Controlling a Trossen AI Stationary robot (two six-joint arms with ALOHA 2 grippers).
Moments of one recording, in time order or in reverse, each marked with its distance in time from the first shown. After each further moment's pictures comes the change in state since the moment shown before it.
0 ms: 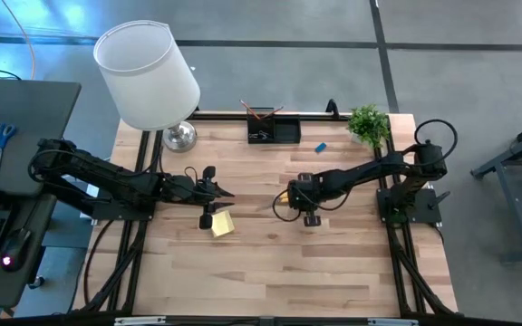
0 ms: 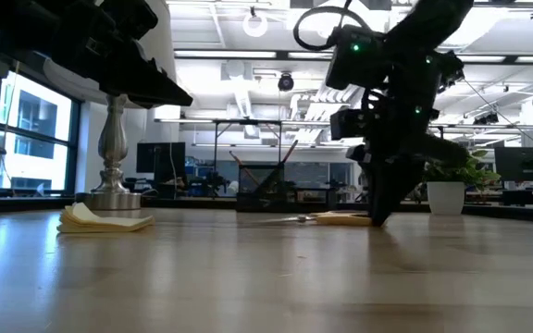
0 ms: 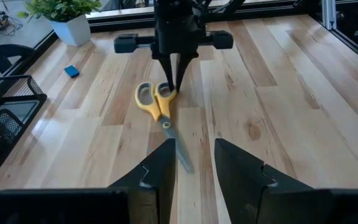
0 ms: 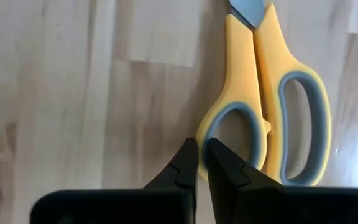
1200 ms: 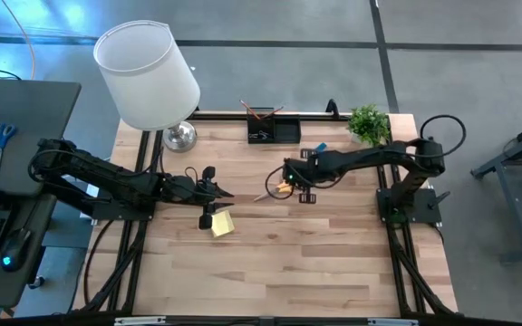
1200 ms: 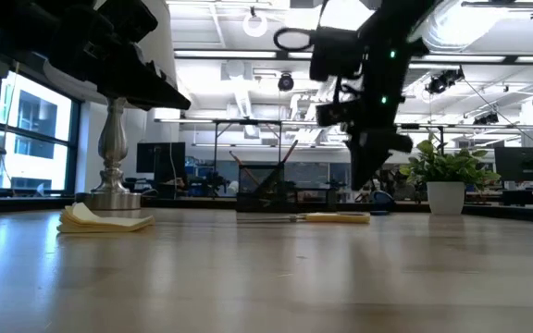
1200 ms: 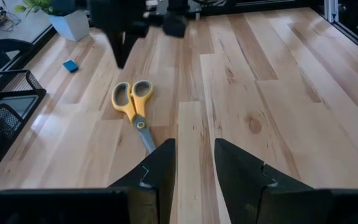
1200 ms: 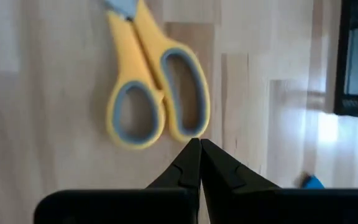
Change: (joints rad) left arm 0.000 0.000 0.000 -0.021 0.000 0.000; right arm -0.147 -0.002 0.177 -0.232 0.220 -0.028
